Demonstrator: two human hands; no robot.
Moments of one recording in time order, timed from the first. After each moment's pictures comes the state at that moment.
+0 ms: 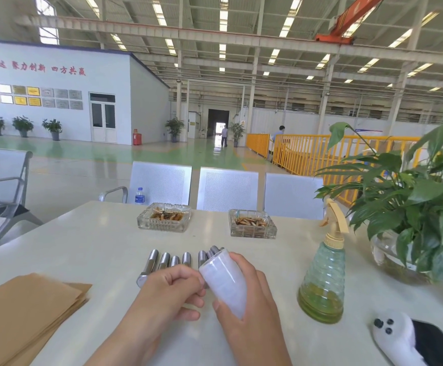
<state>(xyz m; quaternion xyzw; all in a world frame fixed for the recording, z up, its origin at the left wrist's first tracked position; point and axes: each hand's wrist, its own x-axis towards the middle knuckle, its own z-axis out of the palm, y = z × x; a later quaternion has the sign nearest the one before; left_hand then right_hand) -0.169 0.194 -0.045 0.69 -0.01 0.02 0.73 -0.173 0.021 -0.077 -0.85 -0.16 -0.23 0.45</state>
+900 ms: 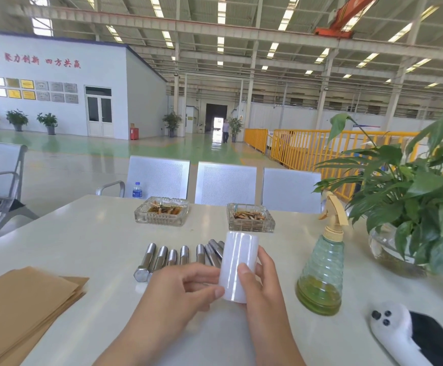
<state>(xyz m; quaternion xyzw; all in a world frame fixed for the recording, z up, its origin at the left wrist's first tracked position) -0.174 0.181 -0.051 0.78 -0.13 0.08 0.61 -0.166 0.021 -0.067 -0.64 -0.07 -0.15 0.75</state>
